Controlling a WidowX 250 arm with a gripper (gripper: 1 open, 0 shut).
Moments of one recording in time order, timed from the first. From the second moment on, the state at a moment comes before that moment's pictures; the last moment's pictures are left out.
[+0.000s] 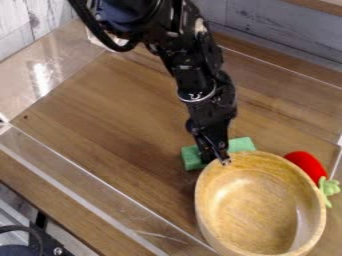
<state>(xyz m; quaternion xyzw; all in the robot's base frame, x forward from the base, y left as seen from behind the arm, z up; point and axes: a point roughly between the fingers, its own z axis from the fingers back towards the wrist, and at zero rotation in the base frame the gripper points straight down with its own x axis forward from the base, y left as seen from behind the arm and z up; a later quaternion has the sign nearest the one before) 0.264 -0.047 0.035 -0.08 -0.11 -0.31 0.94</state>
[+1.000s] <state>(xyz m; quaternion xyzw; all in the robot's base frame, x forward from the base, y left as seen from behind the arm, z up) 0.293 -0.030 0.095 -0.05 -0.14 -0.28 0.95</state>
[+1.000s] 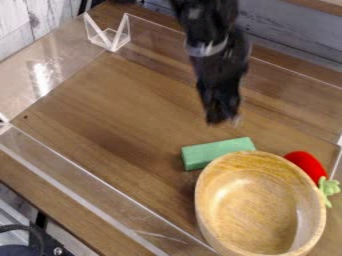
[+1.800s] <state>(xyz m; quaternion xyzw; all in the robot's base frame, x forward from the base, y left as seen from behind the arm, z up) 0.277 -0.027 0.040 -0.06 -0.11 -0.34 0.93</state>
